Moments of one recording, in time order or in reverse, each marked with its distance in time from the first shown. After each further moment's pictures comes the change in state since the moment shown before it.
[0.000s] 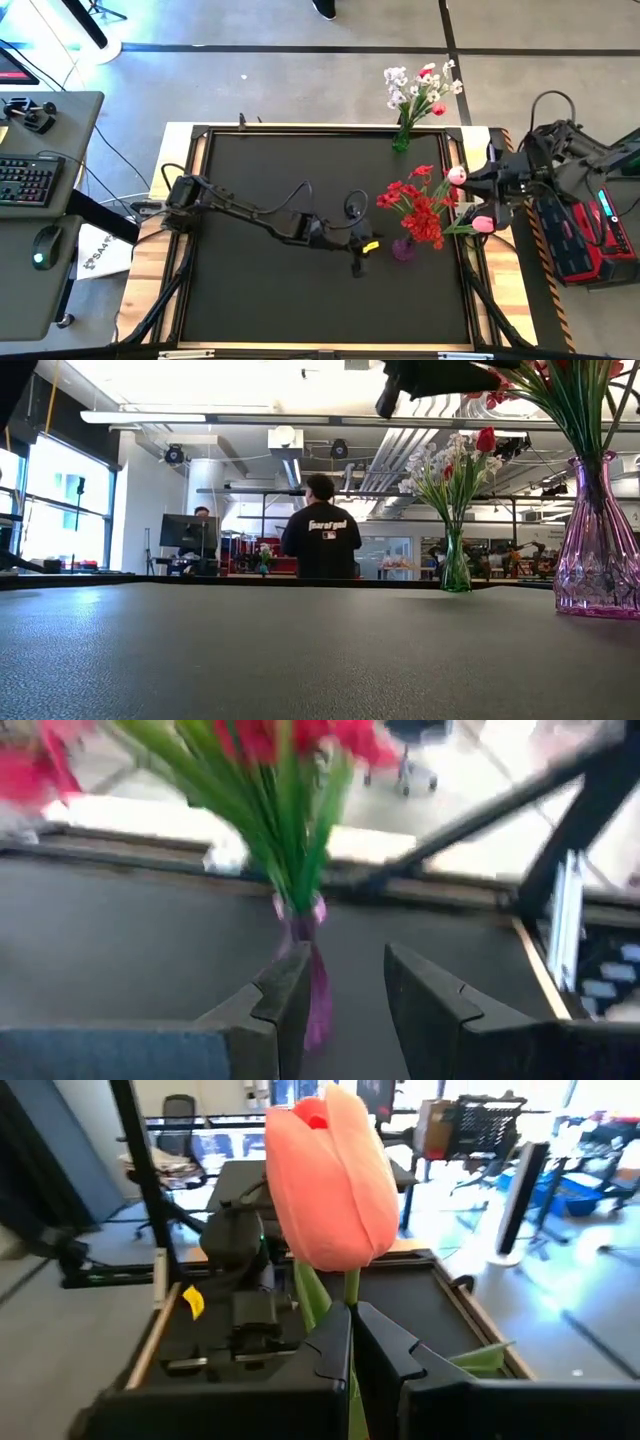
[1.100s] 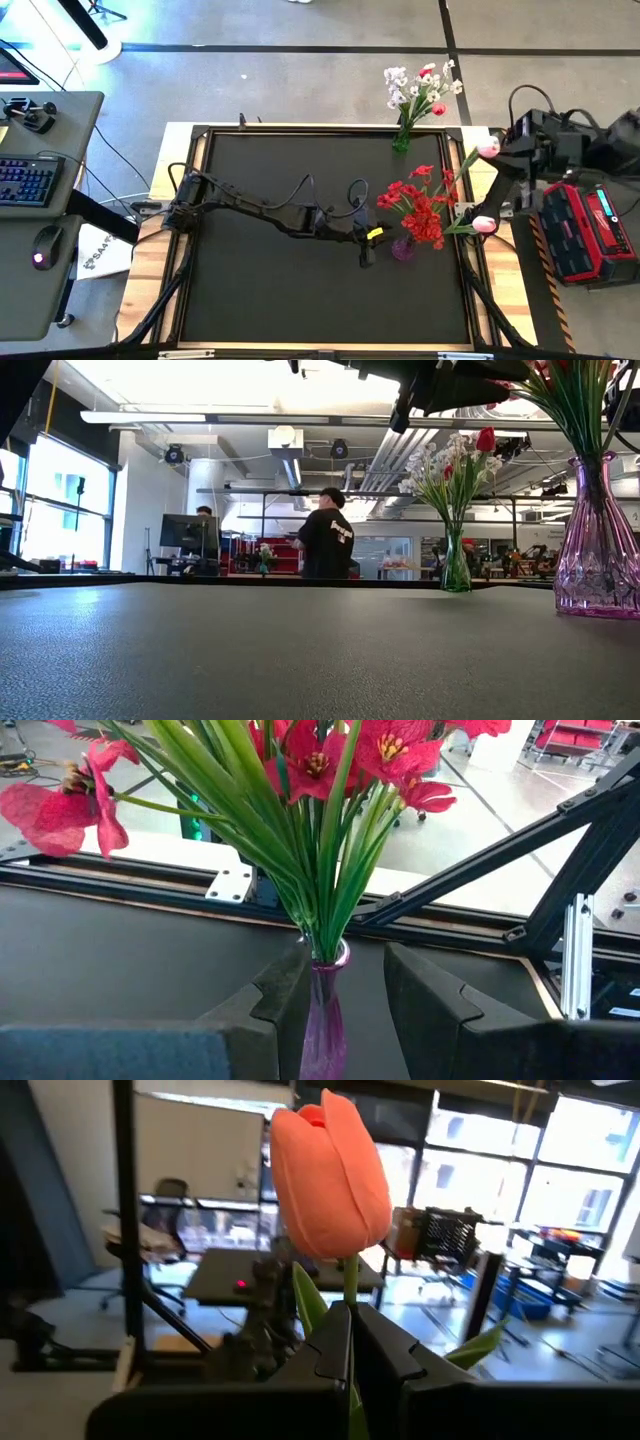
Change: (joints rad) left arm 0.054 0.045 0.000 0.142 0.066 0.012; right arm 0.289 0.003 0.084 0.516 0.384 -0.660
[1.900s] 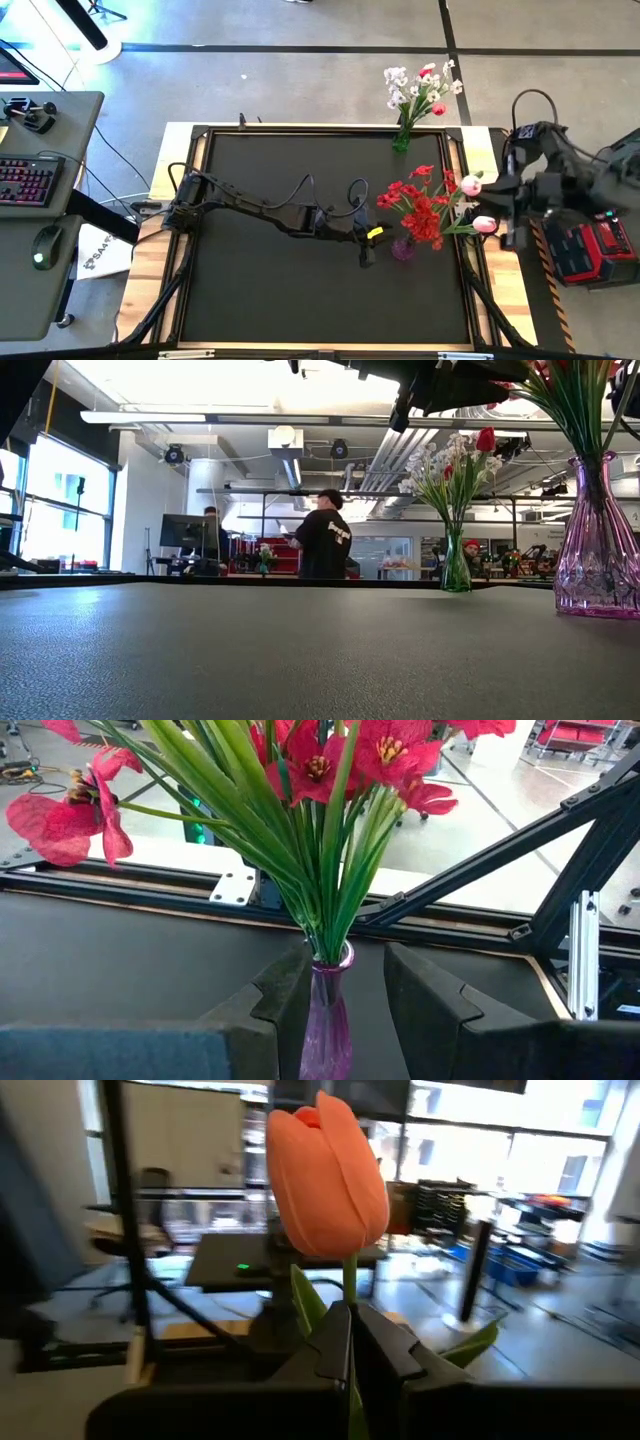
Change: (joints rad) left arm 0.000 0.000 0.000 0.001 -0.004 0.020; right arm -0.004 0.085 -0.134 0.083 0.026 0.207
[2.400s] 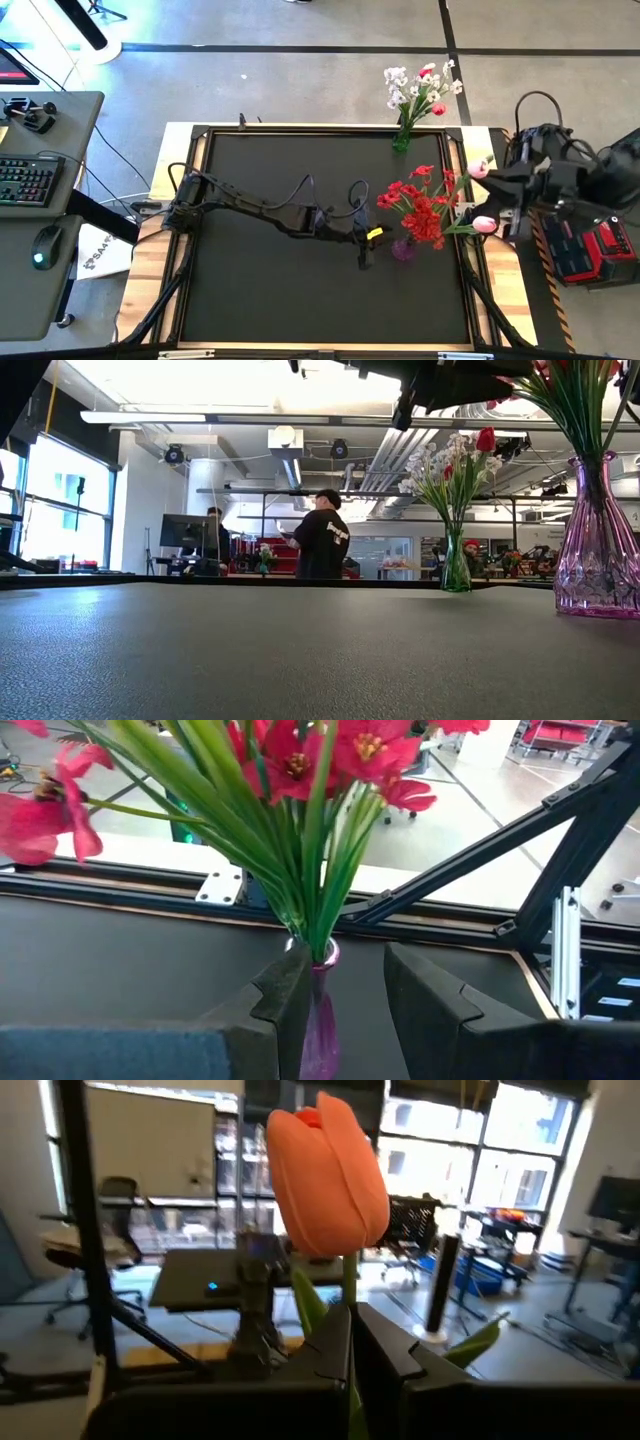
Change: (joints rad) left arm -0.006 0.000 0.000 0.000 0.030 0.000; right arm -0.026 0.077 0.107 0.292 0.089 -0.343
